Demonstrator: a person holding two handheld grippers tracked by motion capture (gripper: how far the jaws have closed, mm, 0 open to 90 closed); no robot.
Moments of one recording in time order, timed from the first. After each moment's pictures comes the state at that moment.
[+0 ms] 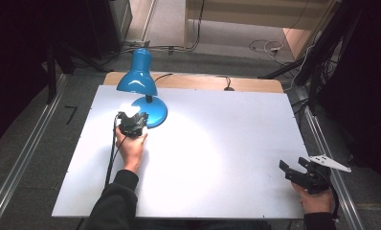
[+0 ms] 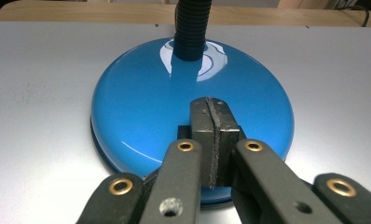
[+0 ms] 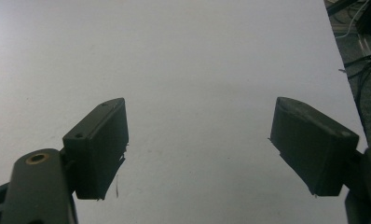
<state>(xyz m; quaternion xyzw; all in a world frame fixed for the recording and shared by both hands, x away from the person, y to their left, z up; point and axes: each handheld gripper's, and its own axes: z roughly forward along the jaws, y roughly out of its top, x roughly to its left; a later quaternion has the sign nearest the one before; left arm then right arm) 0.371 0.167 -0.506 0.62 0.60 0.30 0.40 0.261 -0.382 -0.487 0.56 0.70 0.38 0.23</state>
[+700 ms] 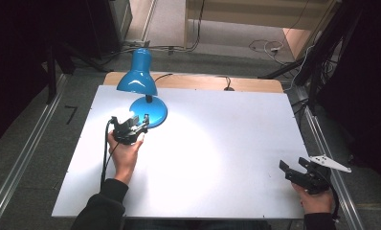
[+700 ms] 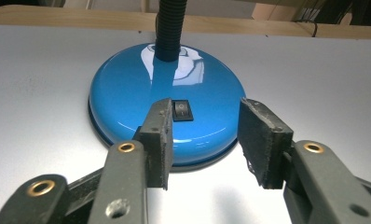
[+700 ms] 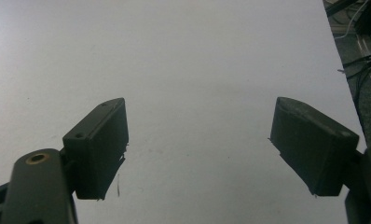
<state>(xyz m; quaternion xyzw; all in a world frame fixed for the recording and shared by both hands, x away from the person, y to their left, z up) 0.335 0.175 -0.488 0.62 0.59 0.28 0.44 0.259 -0.381 -0.486 0.56 0.70 0.38 0.24</state>
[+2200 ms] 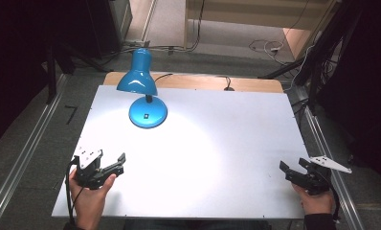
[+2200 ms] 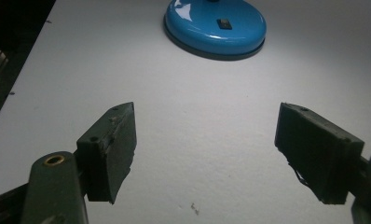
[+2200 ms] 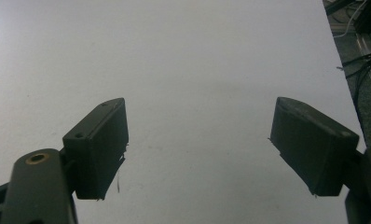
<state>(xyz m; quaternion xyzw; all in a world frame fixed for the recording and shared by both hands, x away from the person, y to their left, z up) 0.201 0.222 -0.482 0.62 0.61 0.29 0.39 0.258 -0.381 -0.486 0.57 0.70 0.37 0.23</state>
